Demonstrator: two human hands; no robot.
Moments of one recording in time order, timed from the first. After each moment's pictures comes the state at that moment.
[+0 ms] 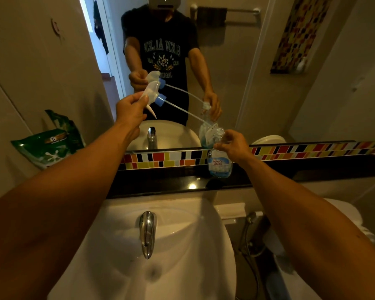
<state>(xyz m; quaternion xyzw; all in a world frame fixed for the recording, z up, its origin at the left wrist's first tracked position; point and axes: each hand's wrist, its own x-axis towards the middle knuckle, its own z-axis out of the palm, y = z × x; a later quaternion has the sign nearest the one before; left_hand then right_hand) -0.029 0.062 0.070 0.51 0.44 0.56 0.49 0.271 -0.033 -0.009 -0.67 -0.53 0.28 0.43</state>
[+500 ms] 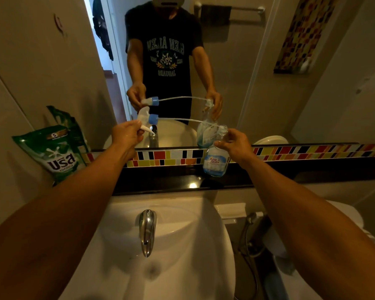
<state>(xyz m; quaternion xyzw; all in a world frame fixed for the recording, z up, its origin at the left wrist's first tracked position) -0.050 0.052 0.019 0.39 0.53 0.51 0.56 0.270 -0.032 -0.012 -0.66 -0.52 0.30 0.46</state>
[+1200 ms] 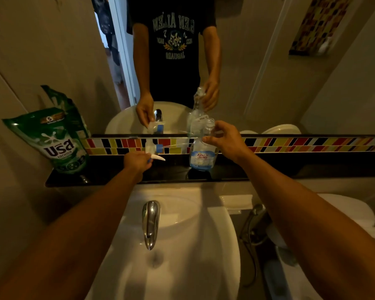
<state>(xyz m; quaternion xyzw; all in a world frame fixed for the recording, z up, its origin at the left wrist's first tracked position) -0.044 0.050 -0.117 0.30 0.66 0.43 0.54 0.226 -0.012 -0.028 -0.60 -0.59 0.35 0.41</state>
